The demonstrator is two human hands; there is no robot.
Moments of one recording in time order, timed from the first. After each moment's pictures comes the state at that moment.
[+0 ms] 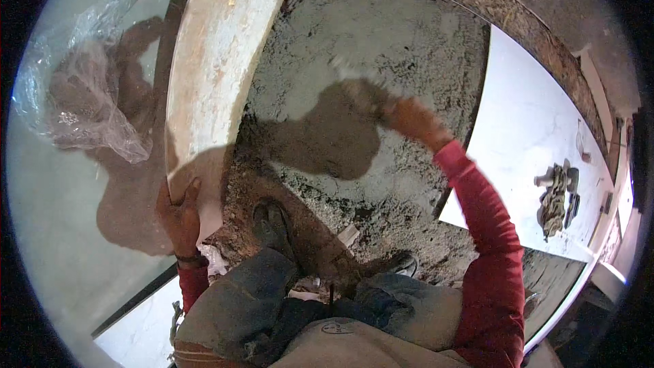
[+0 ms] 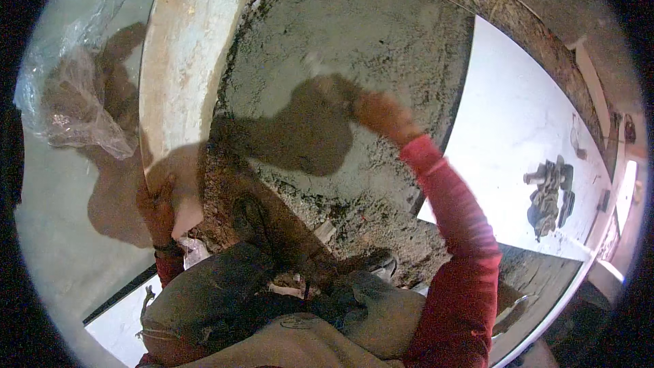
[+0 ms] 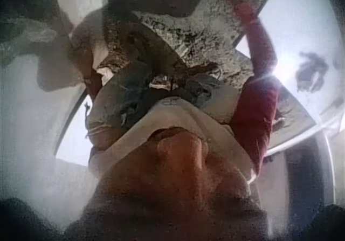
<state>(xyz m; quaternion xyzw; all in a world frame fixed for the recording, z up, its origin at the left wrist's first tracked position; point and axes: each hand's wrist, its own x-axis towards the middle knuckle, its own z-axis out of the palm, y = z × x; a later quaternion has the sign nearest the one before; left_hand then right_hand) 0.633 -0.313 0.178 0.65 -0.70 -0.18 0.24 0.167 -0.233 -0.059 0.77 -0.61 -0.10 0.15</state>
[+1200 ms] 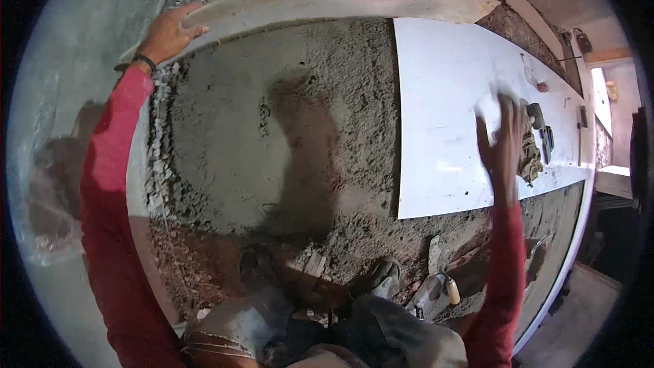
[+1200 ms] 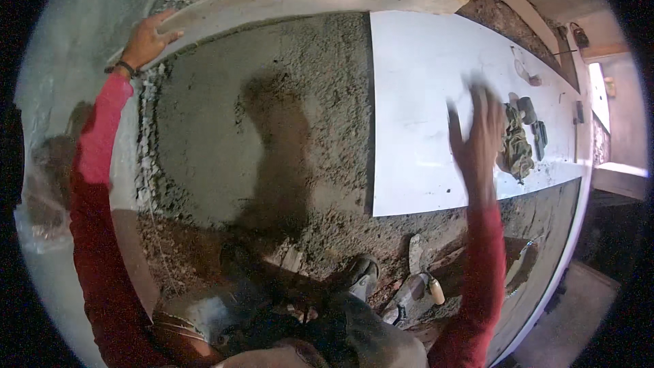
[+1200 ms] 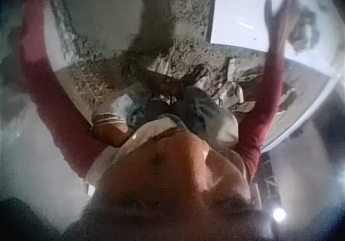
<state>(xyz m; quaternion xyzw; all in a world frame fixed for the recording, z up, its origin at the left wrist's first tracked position) 0.290 -0.618 0.122 0.20 -0.98 -0.02 0.09 0.037 -0.017 0.126 0.41 -0.89 0.04 0.18</state>
